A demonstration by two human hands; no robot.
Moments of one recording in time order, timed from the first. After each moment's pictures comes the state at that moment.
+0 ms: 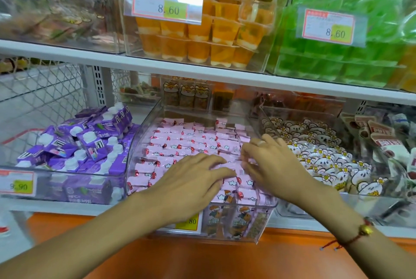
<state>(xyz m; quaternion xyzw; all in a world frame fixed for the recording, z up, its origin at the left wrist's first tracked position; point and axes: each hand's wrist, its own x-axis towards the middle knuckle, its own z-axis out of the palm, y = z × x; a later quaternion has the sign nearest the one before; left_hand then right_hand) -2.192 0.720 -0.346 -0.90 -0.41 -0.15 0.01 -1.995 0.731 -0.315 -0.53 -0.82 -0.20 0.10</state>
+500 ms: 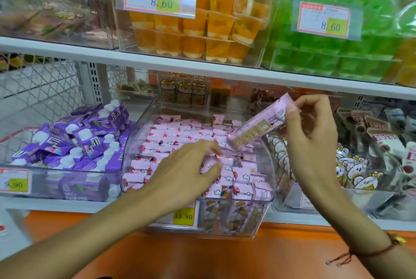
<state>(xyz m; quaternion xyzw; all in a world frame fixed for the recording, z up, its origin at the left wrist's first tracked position) -2.191 0.714 -0.338 -0.82 -0.47 -0.31 -0.12 -1.996 0.702 -0.285 -0.45 -0.62 0.03 0.64</state>
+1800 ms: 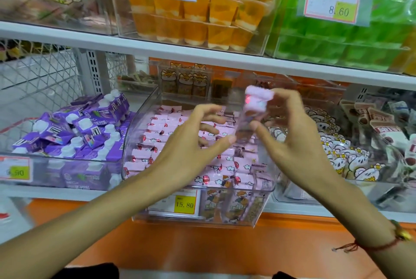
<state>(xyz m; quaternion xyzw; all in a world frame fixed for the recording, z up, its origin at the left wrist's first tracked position) -2.185 0.716 -0.325 -0.74 -0.40 -0.47 -0.27 -1.995 0.702 -0.293 -0.43 -0.77 0.02 0.47</state>
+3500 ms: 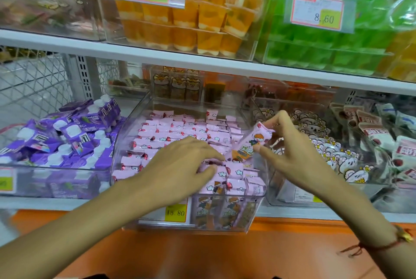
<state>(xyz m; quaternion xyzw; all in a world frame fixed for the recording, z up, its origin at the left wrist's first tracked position) -2.188 0.722 -0.330 -0.88 -0.42 -0.22 -0.03 -1.962 0.712 -0.304 -0.55 -0.76 0.05 0.35</state>
